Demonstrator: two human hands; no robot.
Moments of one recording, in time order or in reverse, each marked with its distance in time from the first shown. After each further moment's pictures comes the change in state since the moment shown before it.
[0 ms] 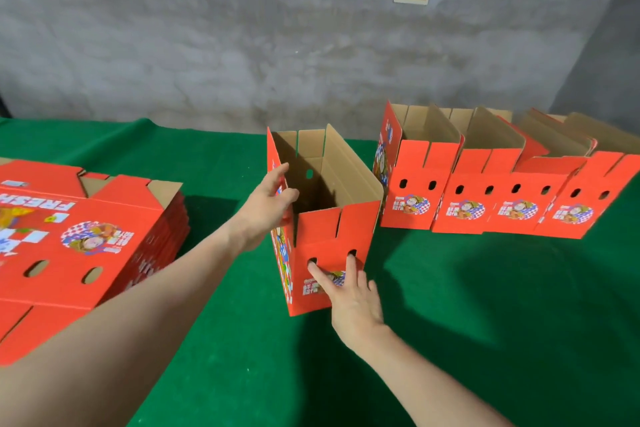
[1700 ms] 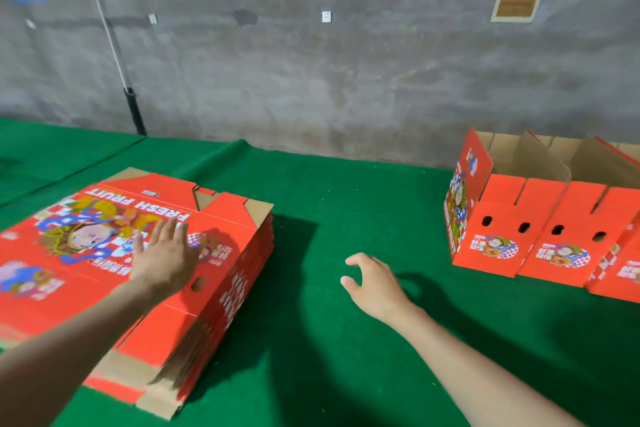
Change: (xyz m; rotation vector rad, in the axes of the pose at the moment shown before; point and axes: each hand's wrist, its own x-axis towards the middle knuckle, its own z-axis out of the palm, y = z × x) left_hand -0.053 -0.086 -0.258 1.373 0.469 -0.325; right_hand 0.082 -0.080 -0.066 0.587 -0.038 -0.164
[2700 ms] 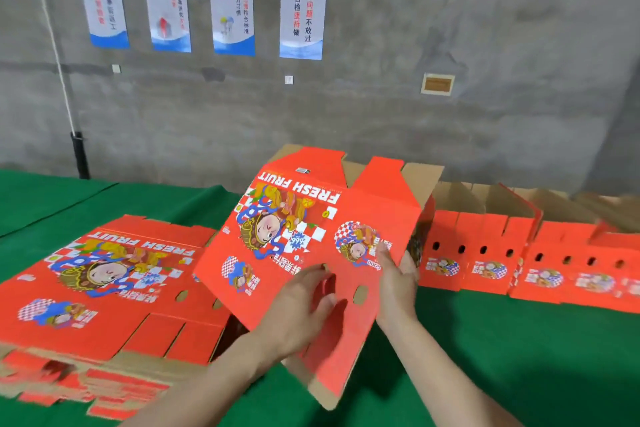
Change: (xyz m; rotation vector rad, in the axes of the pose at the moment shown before) left_hand -0.157 0.101 -0.087 -0.730 -0.003 0.746; right_hand -0.103 -0.118 -0.049 1.210 0.814 0.158
